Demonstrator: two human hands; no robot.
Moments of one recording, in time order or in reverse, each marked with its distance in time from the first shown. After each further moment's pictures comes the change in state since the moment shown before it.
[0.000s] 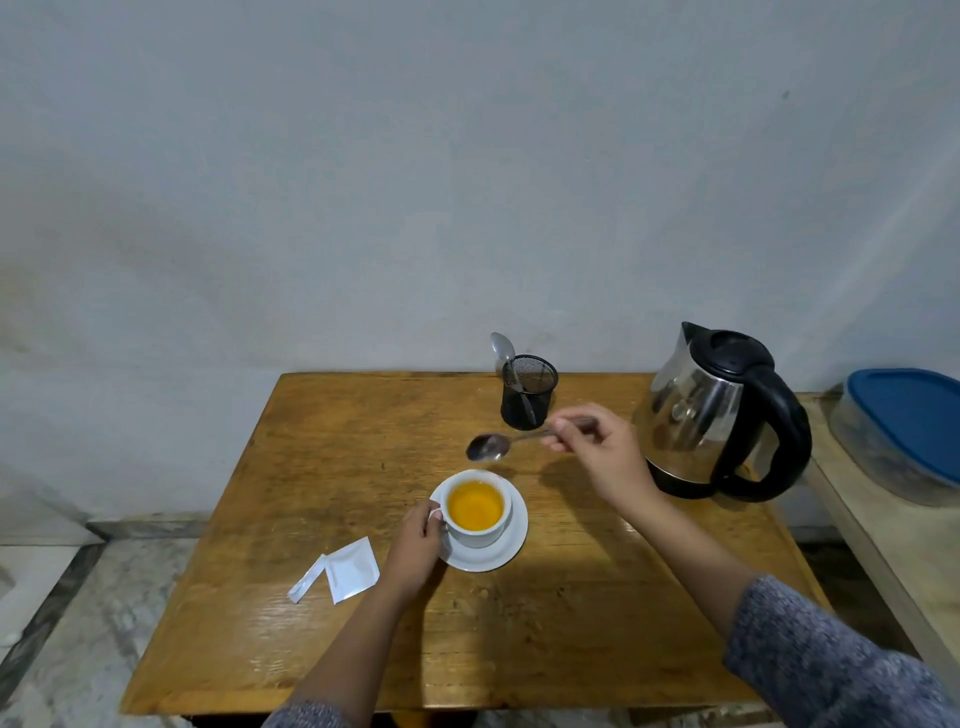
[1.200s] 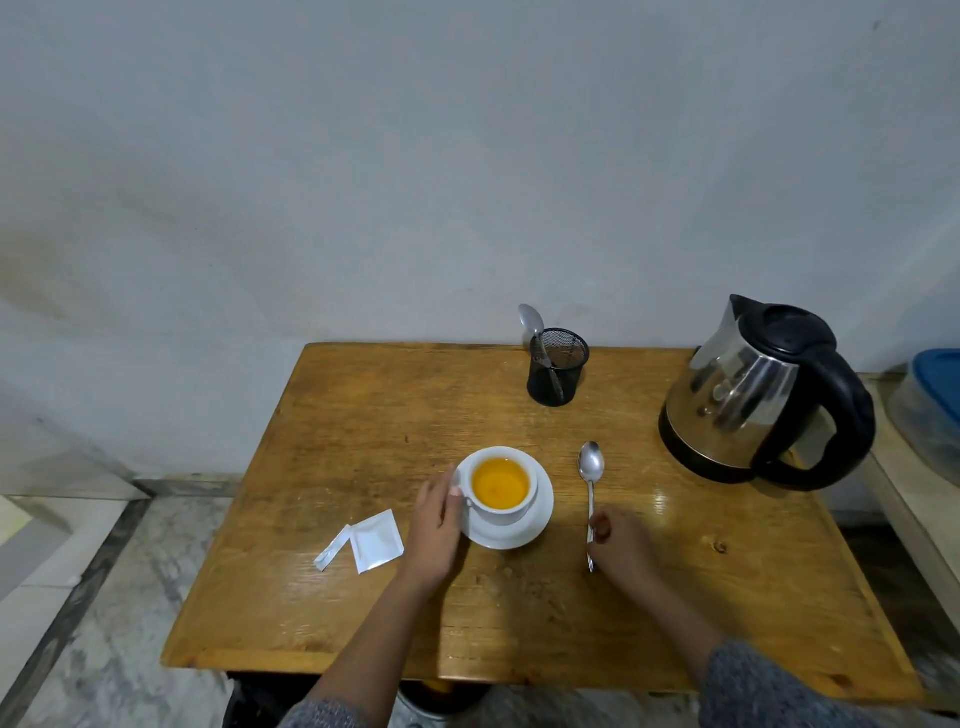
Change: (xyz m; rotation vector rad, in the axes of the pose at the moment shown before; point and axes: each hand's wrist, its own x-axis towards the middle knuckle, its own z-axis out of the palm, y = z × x) left_hand -0.018 0.002 -0.004 -0.005 0.087 0.072; right_hand -0.066 0.110 0.029 -0.589 -0.115 0.605
